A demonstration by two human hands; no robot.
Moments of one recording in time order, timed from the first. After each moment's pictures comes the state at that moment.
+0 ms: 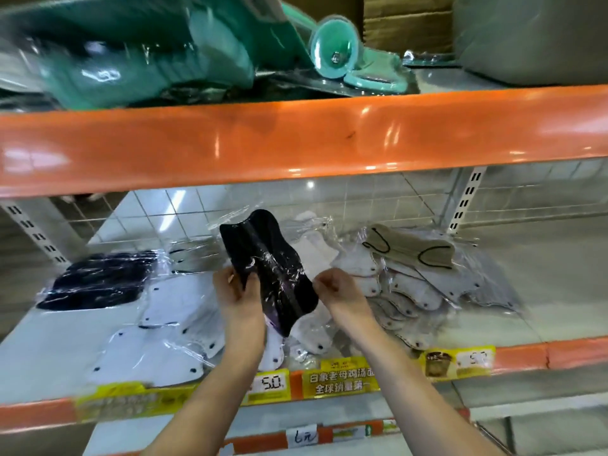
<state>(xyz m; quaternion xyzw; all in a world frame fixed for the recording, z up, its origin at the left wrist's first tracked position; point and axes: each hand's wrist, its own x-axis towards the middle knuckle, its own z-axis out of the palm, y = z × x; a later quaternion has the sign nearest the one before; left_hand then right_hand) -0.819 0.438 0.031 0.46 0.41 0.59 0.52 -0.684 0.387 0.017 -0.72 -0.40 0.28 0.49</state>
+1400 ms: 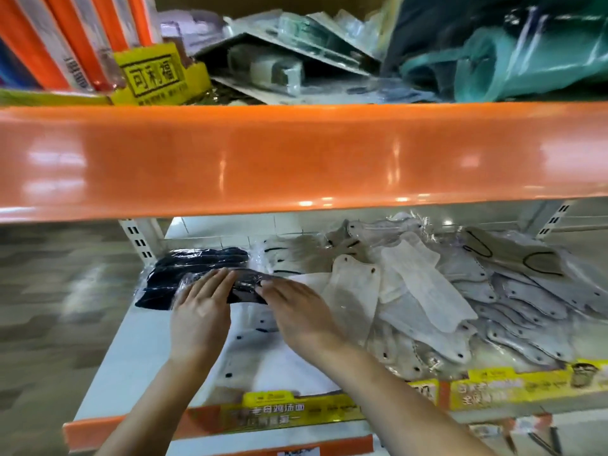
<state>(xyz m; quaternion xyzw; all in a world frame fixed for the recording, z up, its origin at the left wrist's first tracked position) -1.060 0.619 -0.019 0.85 0.41 0.31 -0.10 -0.902 0.530 -0.001 -0.62 -0.74 -0.05 0.25</state>
